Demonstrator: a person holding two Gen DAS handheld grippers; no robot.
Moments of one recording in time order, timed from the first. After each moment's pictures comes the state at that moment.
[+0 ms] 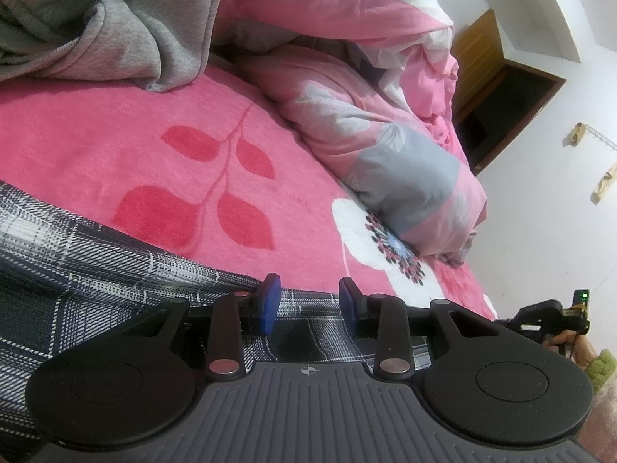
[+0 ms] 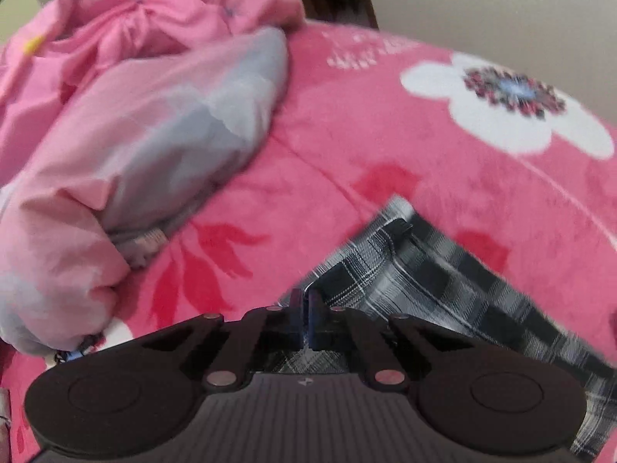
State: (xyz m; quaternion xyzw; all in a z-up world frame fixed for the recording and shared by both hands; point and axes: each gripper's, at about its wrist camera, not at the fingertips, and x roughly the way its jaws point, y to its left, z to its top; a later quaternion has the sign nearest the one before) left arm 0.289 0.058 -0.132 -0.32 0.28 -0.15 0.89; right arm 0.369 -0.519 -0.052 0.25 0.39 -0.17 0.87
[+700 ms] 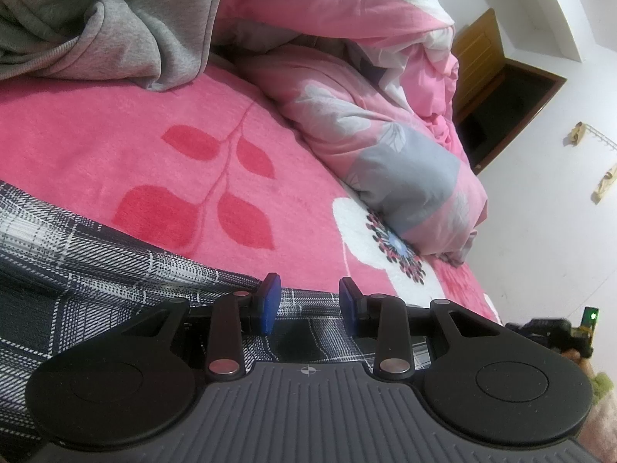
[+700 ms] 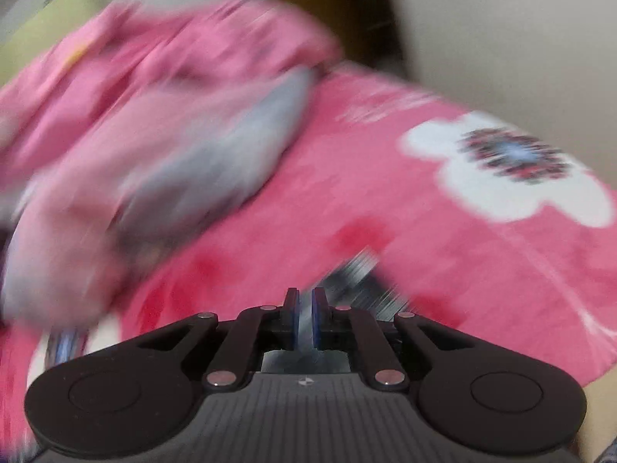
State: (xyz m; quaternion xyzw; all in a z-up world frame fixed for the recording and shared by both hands) left arm 0.290 0.057 -0.132 -0.32 0.28 -0.15 0.89; right arm 0.341 -0.548 -0.058 0.18 0.38 -0.08 0.91
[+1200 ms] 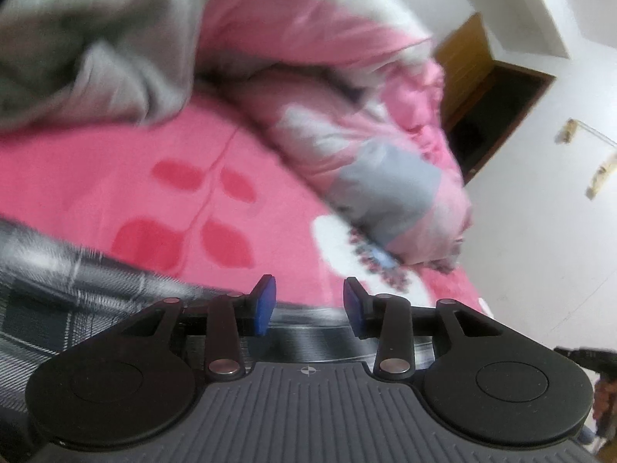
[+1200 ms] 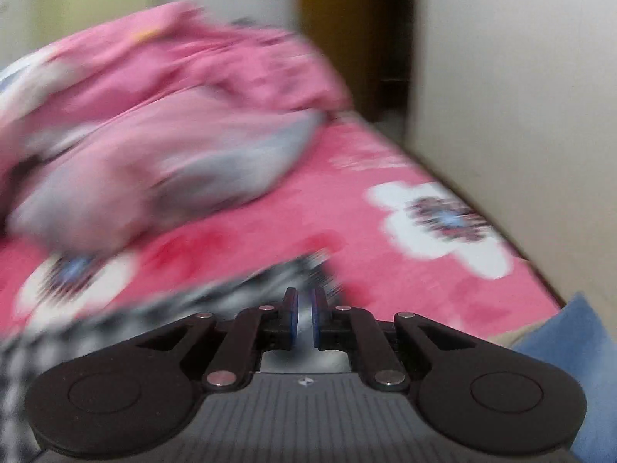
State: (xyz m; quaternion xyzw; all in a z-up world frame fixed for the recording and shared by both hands) left arm 0.263 0.048 -0.092 -0.29 0.25 -0.16 0.91; right arm 0.209 -0.506 0.017 0.03 0.33 -0.09 0.94
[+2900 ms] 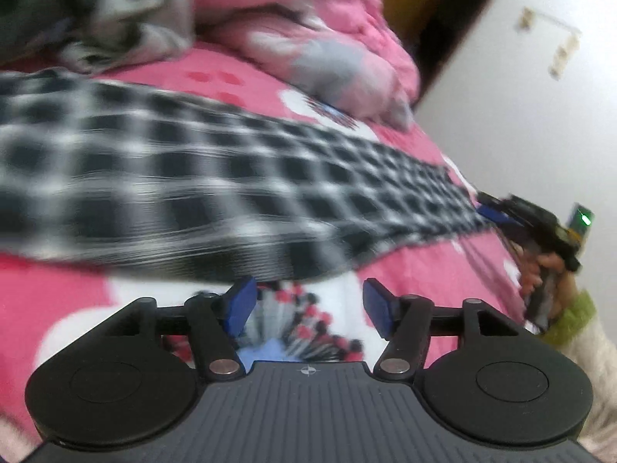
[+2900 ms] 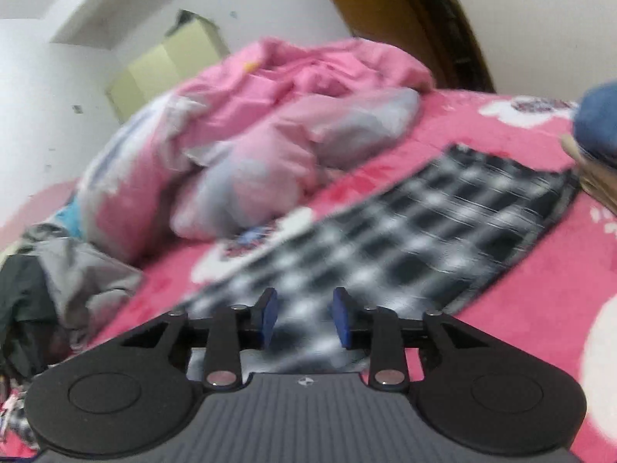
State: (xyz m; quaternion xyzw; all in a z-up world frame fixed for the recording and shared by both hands) left arm 0.023 0.077 -0.072 -0.19 0.35 -0.19 0.90; right arm 0.101 -0.399 -0.047 0.23 0.21 0.05 0.95
